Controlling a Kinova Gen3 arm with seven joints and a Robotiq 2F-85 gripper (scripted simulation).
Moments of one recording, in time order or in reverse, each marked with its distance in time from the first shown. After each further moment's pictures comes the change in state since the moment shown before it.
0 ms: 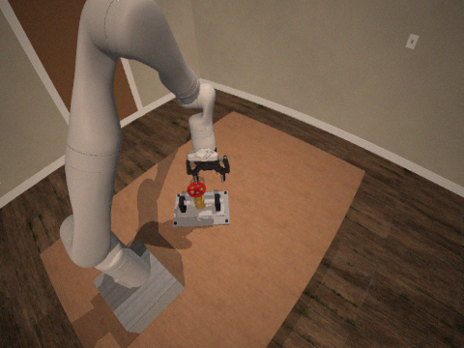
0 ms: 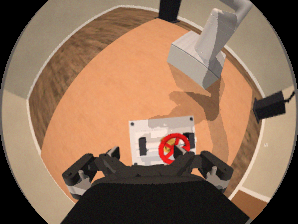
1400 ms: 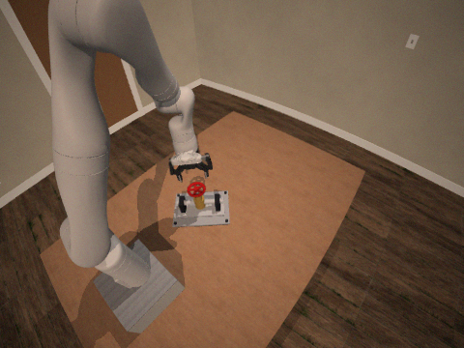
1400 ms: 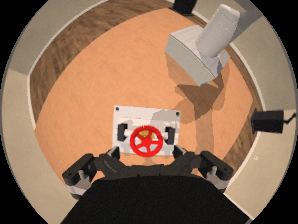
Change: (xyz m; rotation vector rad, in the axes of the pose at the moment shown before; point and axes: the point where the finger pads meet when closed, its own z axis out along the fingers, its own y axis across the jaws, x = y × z) arm -0.009 0.060 -0.009 -0.014 -0.143 -0.154
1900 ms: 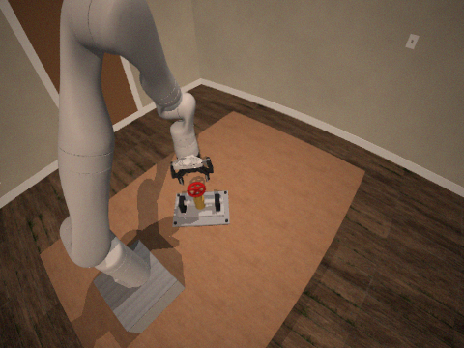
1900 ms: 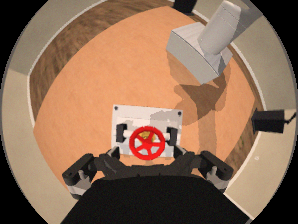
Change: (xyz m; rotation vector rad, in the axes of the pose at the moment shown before) arm 0.000 -0.001 0.018 0.002 -0.003 0.001
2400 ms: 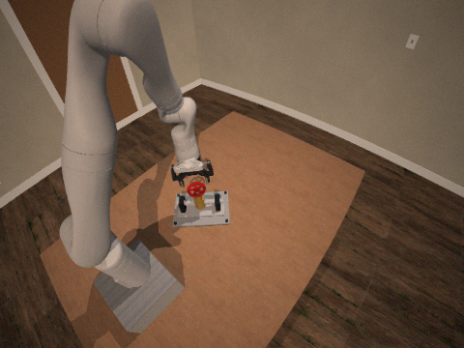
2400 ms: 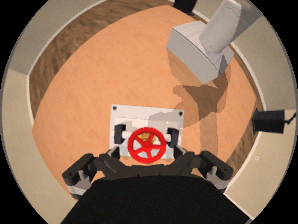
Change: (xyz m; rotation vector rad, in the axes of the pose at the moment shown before) arm 0.000 0.001 0.014 -0.003 0.002 -0.001
